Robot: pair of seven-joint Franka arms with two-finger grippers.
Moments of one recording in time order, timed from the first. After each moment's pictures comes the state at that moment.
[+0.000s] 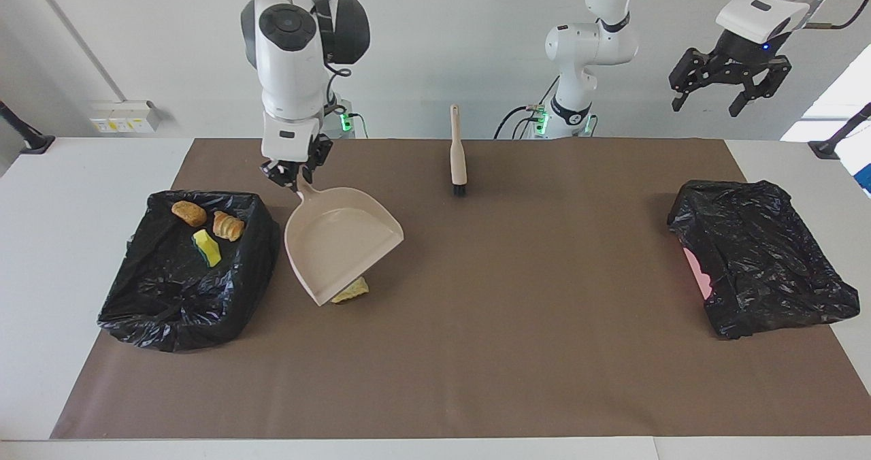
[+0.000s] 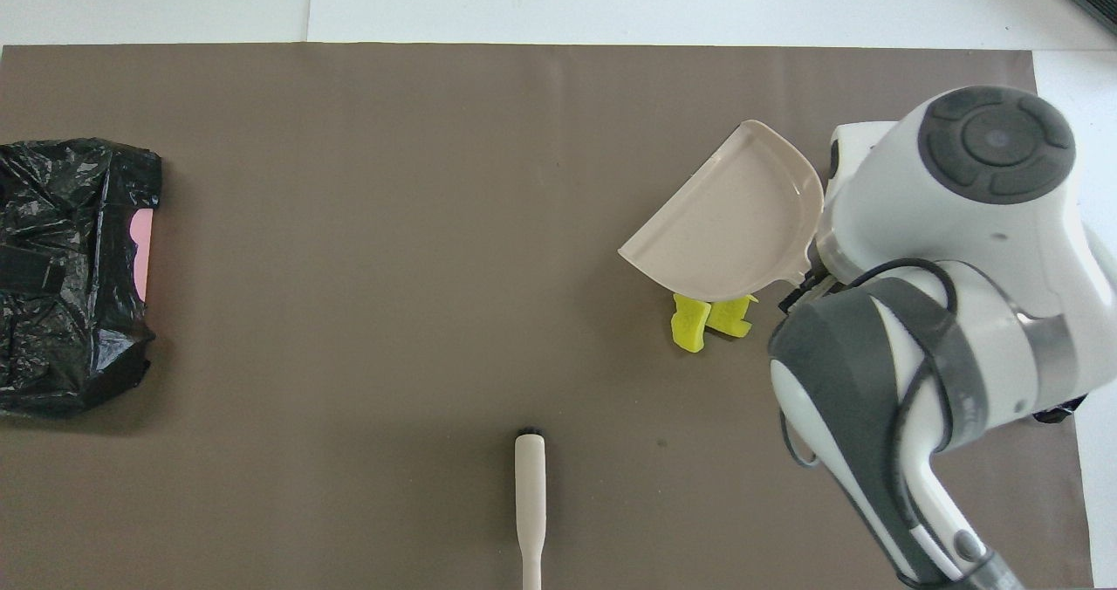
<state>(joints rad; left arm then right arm) -0.08 -0.02 0.01 -1.38 0.01 1.36 0.14 0.27 0.09 0.04 -1.71 -0.14 1.69 -0.32</state>
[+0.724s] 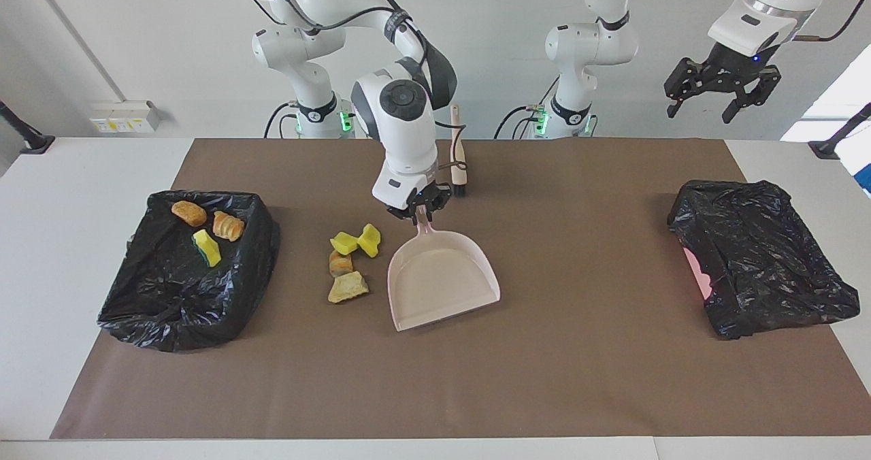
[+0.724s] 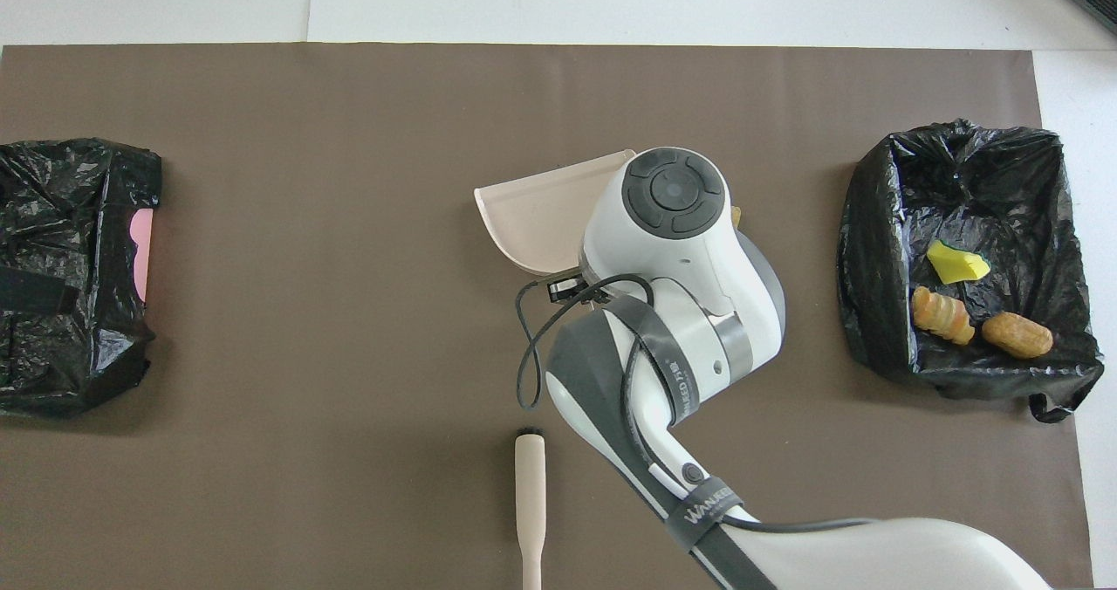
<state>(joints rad) -0.08 -0.09 0.02 -1.50 0.01 1.41 0.15 0.50 0.37 0.04 -1.64 0.08 2.00 0.31</state>
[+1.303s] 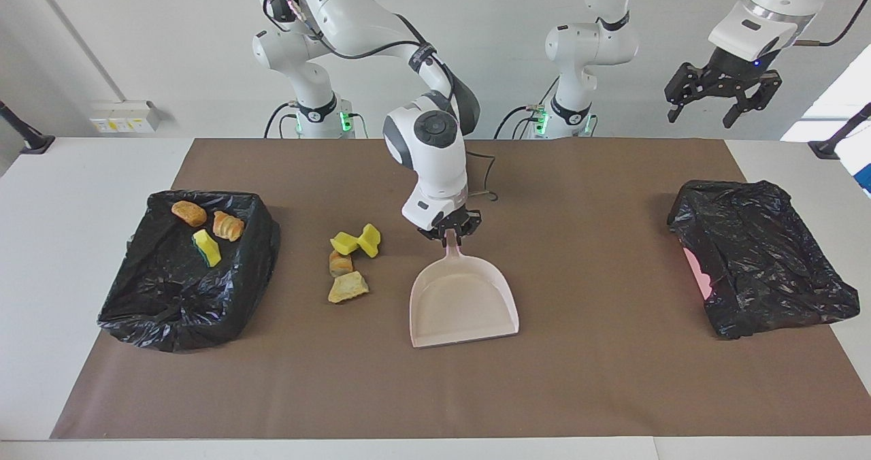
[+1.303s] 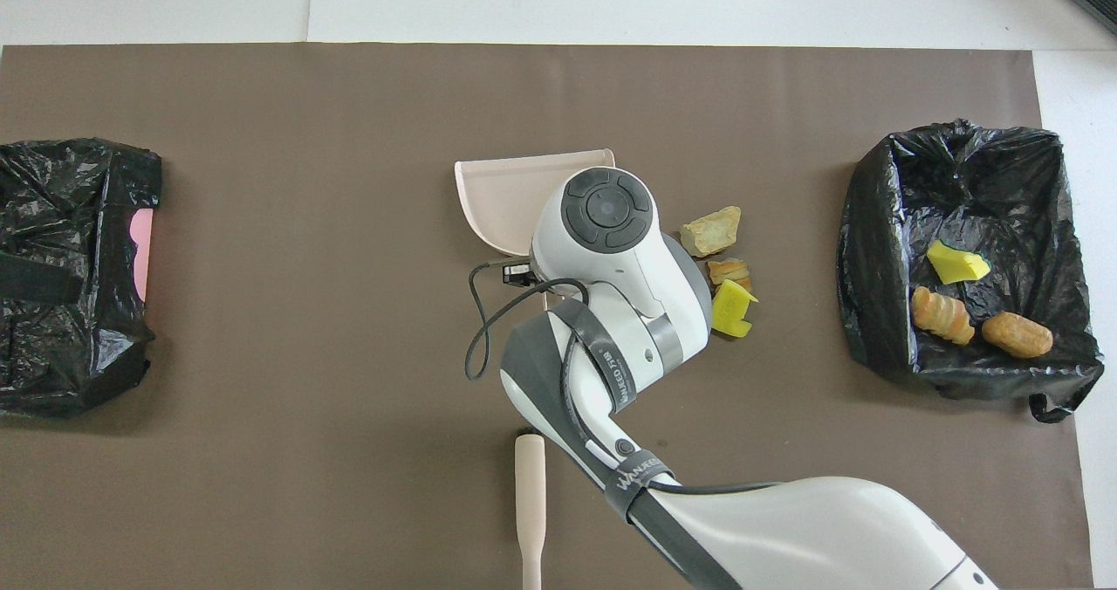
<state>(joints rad) -0.08 -0.07 0.02 -1.50 0.01 1.43 0.15 0.54 0.47 0.04 -1.59 0.09 2.14 0.49</state>
